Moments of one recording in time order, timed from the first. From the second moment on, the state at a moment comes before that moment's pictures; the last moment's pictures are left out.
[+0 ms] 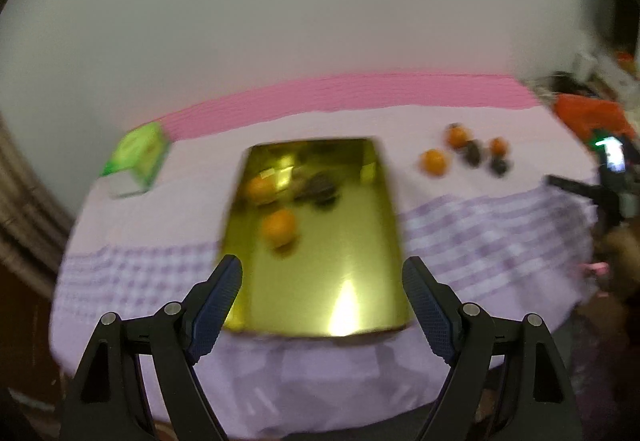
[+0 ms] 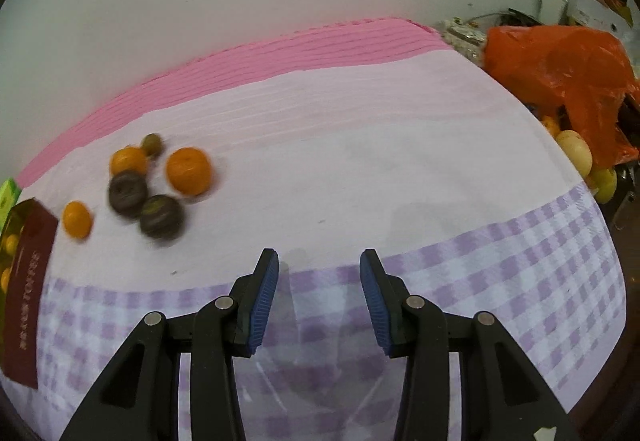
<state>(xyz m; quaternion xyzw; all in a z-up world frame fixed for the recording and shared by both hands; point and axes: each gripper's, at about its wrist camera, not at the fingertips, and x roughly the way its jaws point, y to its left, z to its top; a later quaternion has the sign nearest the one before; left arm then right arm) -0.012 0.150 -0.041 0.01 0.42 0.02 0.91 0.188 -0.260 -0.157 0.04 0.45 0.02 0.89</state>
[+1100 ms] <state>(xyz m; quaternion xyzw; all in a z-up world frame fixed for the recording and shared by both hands) 0.245 0.048 -0.146 -0.05 0.58 -0.09 0.81 0.200 -0.258 -0.165 0.09 0.43 0.07 0.90</state>
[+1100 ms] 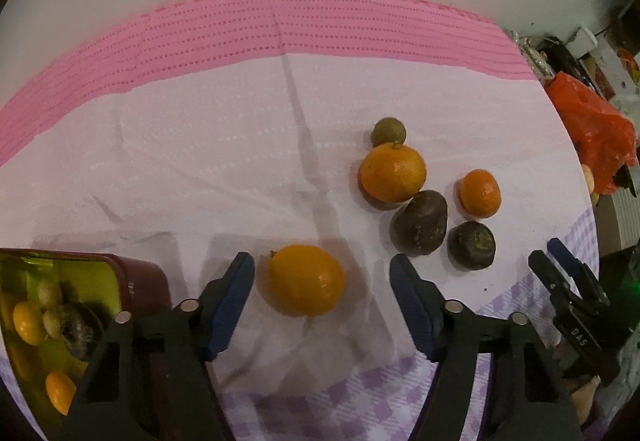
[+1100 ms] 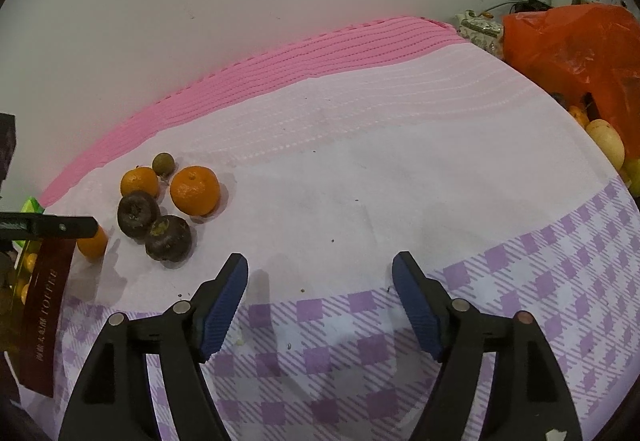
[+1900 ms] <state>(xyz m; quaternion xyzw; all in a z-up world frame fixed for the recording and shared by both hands) 0.127 0.054 -0.091 -0.13 0.49 -0.14 0.85 0.193 -0.214 -0.148 0.05 0.42 0.16 0.89</state>
